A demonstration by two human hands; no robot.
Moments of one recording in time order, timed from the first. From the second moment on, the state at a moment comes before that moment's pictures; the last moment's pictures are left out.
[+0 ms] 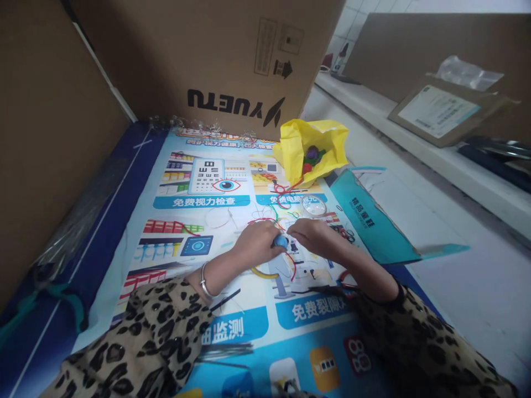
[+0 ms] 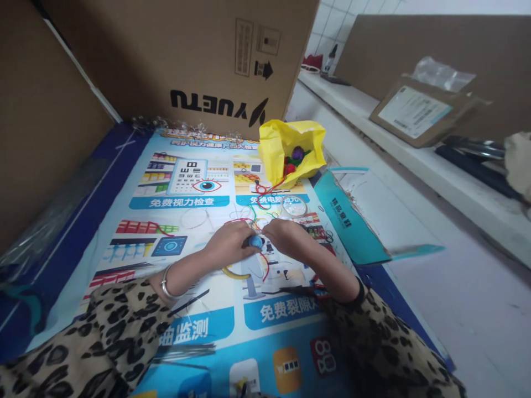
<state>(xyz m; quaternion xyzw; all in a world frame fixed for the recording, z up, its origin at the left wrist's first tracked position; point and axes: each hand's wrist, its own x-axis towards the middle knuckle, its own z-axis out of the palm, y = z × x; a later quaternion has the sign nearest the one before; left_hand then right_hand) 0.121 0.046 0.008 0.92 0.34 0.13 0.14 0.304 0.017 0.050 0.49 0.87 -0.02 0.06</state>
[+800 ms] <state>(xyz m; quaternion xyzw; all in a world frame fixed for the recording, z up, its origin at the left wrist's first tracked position) 0.115 0.052 0.009 0.93 0.33 0.11 0.13 0.263 0.015 0.045 0.46 0.86 0.09 0.22</state>
